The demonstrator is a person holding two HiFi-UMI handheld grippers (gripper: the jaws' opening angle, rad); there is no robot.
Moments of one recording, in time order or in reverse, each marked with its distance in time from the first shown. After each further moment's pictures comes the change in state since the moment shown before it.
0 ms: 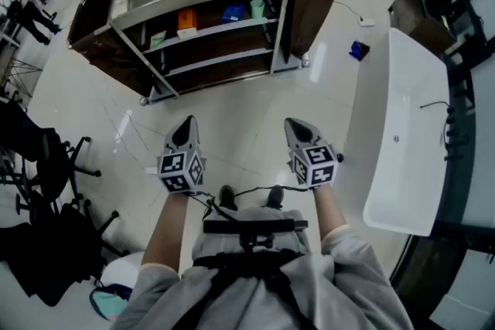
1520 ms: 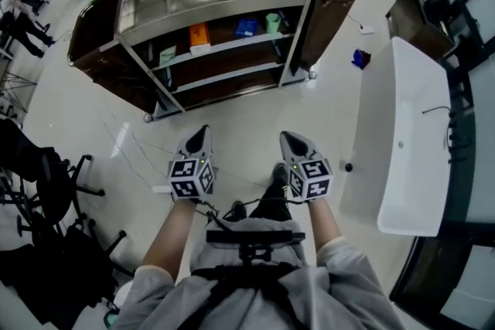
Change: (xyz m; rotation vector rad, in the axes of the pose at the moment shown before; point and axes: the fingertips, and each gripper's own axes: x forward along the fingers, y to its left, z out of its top) left arm 0.055 0.071 -0.002 -0.041 0.070 -0.153; right arm 0.090 0.076 0.012 0.064 -0.004 -0.040
